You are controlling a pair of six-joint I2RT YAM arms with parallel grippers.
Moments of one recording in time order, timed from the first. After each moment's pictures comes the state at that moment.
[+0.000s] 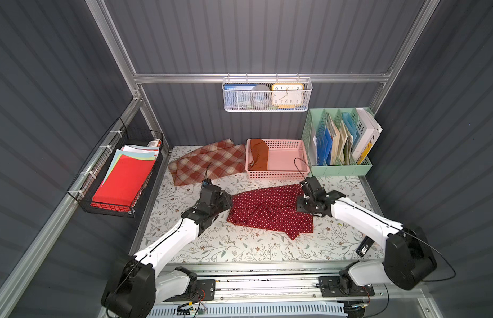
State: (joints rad) left arm -0.39 1.15 0.66 -0.18 -0.04 -0.71; right arm 0.51 1.37 0.87 -0.60 0.13 0.55
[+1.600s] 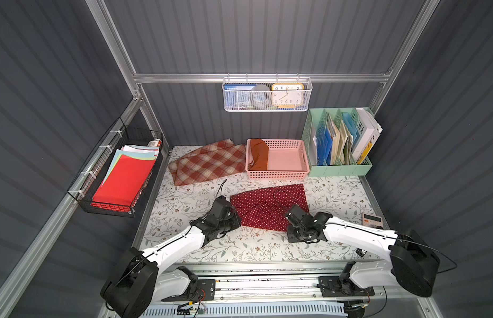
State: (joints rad) left arm -0.54 1.21 0.56 -0.17 0.12 -0.84; right arm 0.81 1.30 0.72 -0.65 0.10 0.72
